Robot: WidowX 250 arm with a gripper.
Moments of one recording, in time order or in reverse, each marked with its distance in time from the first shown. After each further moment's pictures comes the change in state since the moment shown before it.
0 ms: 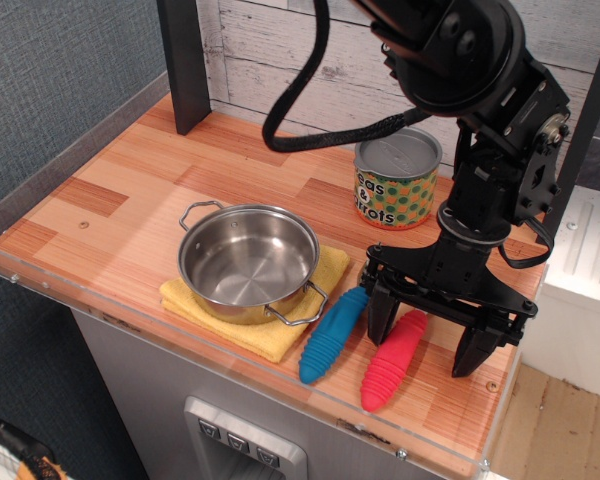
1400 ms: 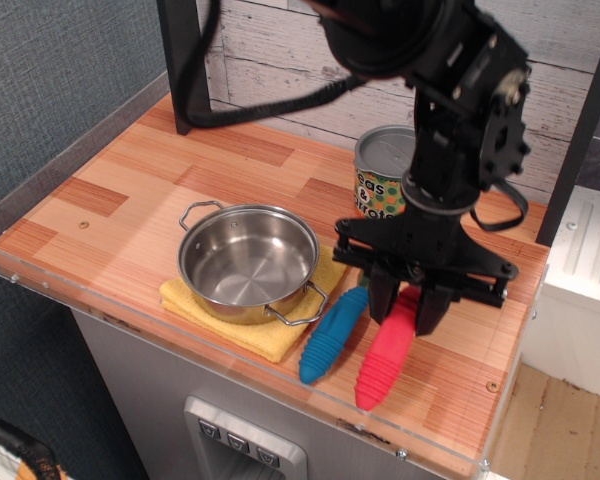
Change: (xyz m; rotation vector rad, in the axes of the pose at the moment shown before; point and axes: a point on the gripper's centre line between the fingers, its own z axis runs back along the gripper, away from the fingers) arm -0.009 0.023 0.033 -0.034 -0.095 0.082
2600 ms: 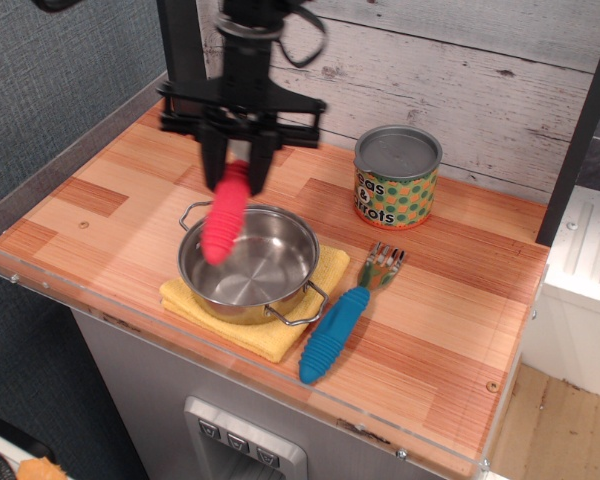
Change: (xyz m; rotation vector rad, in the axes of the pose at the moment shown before) arm 0.043 0.135 0.034 0.087 0.107 0.320
